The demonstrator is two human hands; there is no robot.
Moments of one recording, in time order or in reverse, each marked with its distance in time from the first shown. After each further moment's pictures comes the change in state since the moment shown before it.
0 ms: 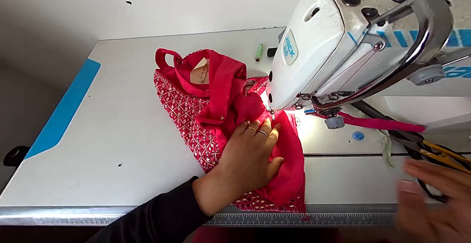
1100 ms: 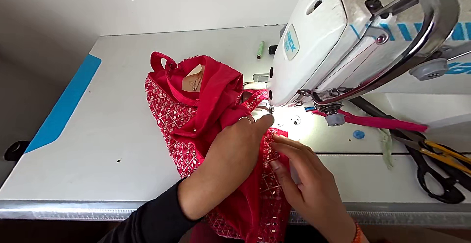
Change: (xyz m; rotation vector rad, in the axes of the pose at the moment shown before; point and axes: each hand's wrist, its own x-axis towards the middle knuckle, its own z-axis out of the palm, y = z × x) left_hand 0.000 -0.005 -0.039 -0.268 0.012 -0.261; right_hand 0.021 -0.106 0.086 0.411 -0.318 -0.001
